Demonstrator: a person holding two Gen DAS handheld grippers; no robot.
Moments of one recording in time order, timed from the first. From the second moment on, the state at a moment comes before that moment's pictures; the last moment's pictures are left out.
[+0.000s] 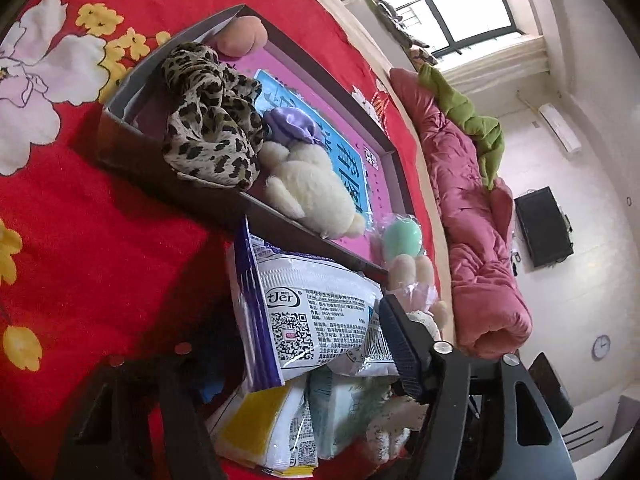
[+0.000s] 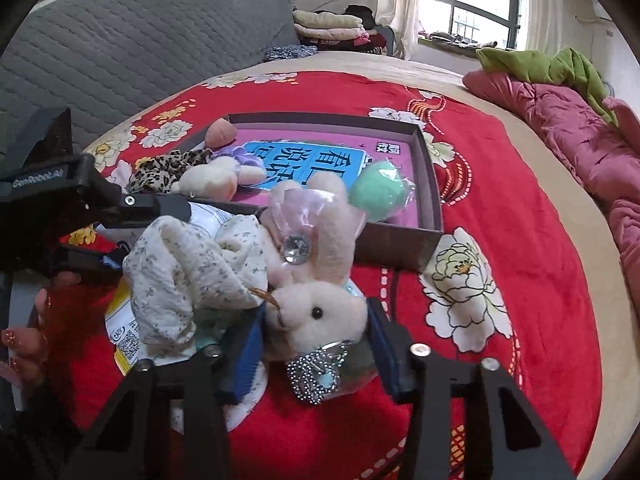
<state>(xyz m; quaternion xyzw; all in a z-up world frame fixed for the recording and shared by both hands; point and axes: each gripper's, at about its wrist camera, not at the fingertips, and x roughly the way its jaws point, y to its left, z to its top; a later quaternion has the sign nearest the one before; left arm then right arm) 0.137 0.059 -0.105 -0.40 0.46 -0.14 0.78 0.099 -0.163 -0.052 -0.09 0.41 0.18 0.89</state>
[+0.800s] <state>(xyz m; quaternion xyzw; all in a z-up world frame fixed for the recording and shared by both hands) 0.115 0.065 -0.075 -0.37 0.44 -0.14 0.81 0.092 -0.195 -0.030 -0.02 0.39 0.17 0.90</state>
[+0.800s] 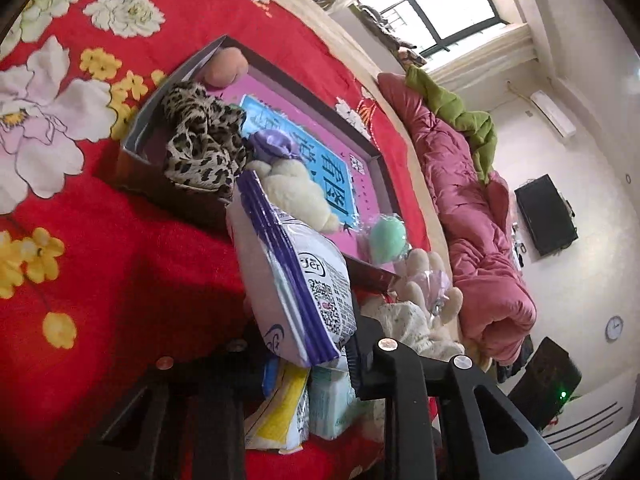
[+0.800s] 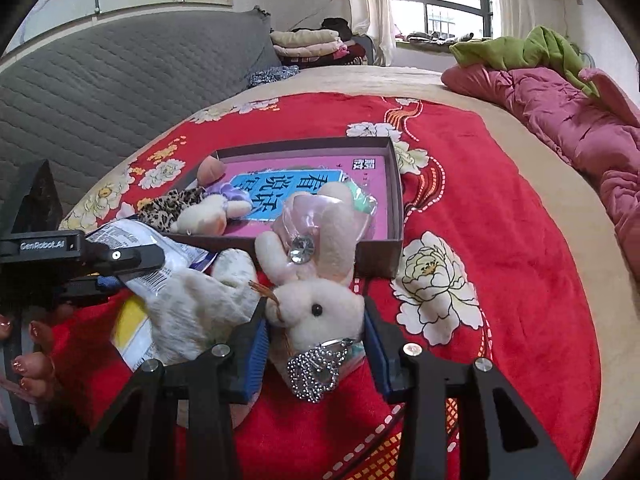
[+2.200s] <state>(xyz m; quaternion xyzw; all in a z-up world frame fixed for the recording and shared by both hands) 0.079 0.052 0.028 -0.19 0.36 -0.05 0.91 0.080 -0.199 0.033 0.02 0.32 0.19 0.93</state>
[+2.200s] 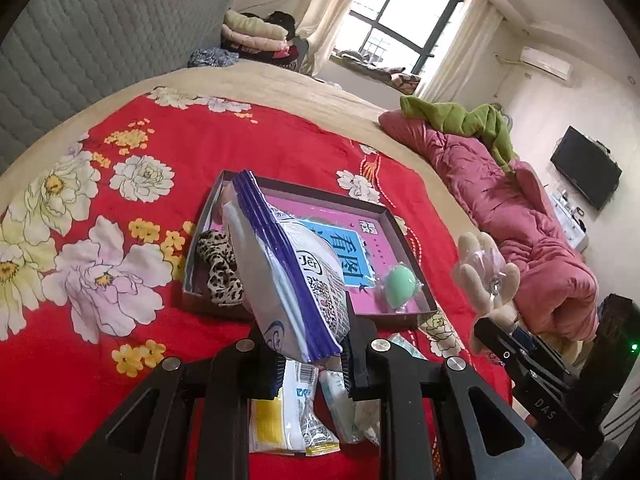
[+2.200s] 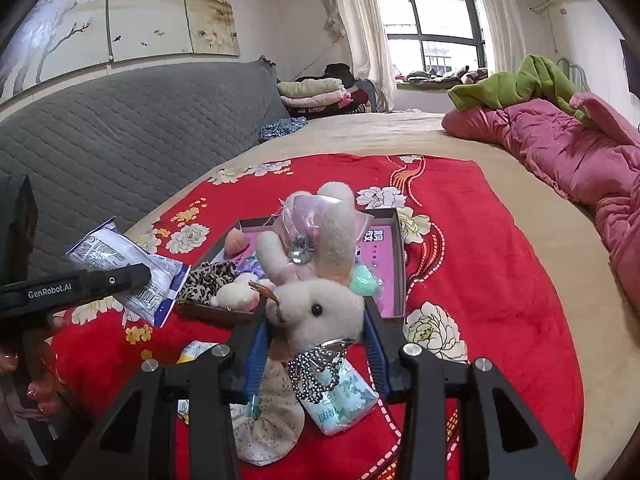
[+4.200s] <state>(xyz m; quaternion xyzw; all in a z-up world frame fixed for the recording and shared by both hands) 0.189 0.111 -0.035 -0.25 0.40 -0.03 0.88 0.172 -0.127 0.045 0.00 0.31 0.17 0.93</state>
